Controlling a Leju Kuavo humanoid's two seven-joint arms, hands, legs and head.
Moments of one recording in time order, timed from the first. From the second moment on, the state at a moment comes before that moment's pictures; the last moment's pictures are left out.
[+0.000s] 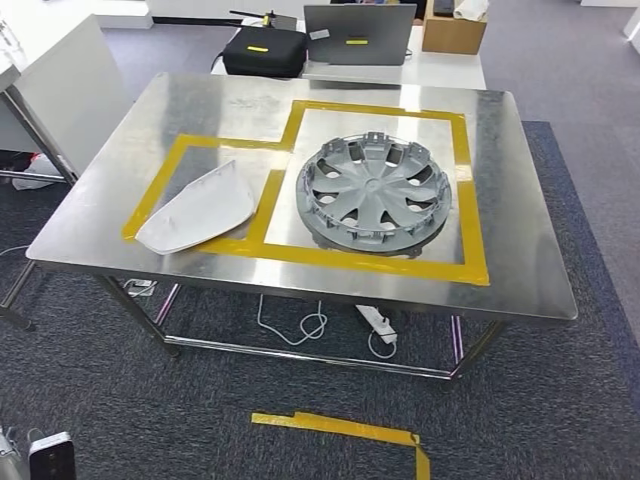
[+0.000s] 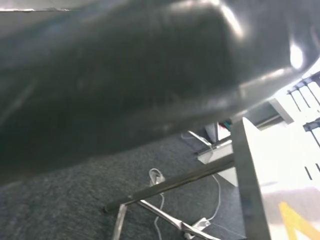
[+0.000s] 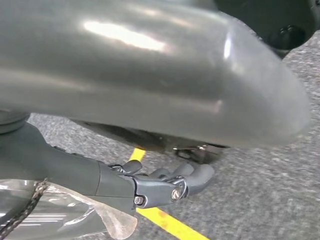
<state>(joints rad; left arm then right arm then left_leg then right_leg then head) 0.32 -0.35 0.52 -1.48 -0.16 0.50 -0.69 -0.06 0.05 1.44 -0.12 -1.26 0.01 -0.39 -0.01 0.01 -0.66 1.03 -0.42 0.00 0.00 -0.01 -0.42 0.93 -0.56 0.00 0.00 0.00</state>
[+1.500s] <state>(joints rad) -0.03 -0.21 0.66 -0.23 -0.63 0.43 -0.26 -0.06 0.06 1.43 -0.11 -1.26 -0.03 -0.35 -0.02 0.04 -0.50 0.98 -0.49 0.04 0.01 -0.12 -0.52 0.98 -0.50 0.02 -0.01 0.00</state>
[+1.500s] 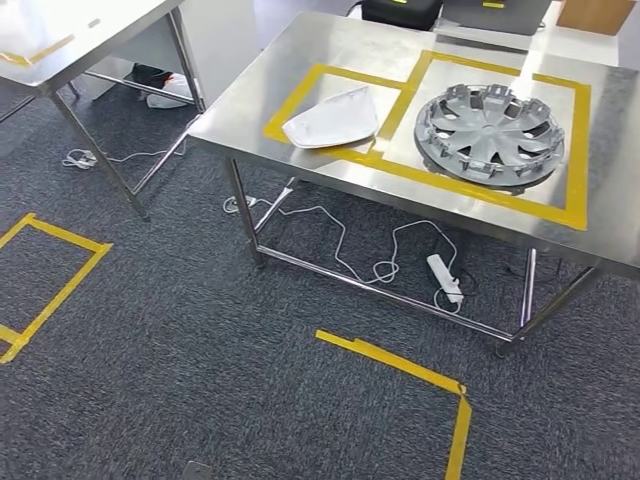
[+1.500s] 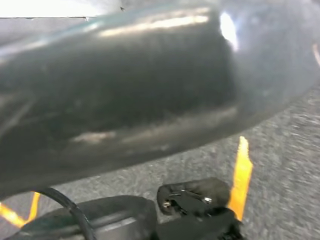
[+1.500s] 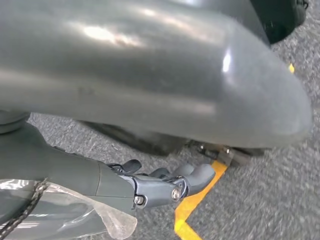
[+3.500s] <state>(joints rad) -0.02 -0.22 0.54 -0.21 -0.82 0.39 -0.28 -0.05 0.08 1.43 -0.10 -1.27 -0.04 -0.40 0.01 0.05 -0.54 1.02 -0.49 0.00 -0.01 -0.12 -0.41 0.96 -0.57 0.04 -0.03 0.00</state>
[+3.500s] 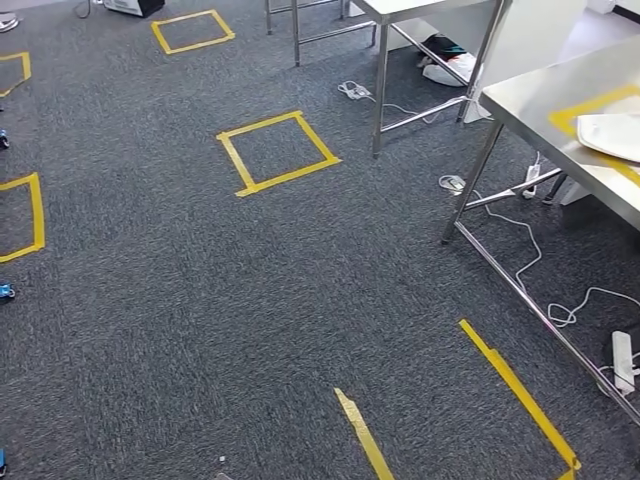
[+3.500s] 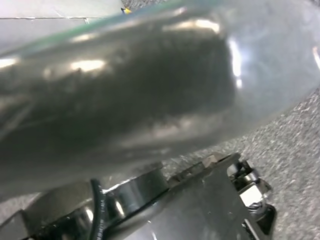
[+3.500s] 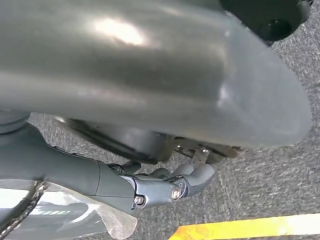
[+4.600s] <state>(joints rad) -0.02 -0.20 0.52 -0.21 -0.78 0.31 -0.26 -0.07 0.09 1.44 -0.10 -1.28 -0.04 -0.46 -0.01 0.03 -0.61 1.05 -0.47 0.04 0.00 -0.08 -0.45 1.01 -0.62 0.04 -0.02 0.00</state>
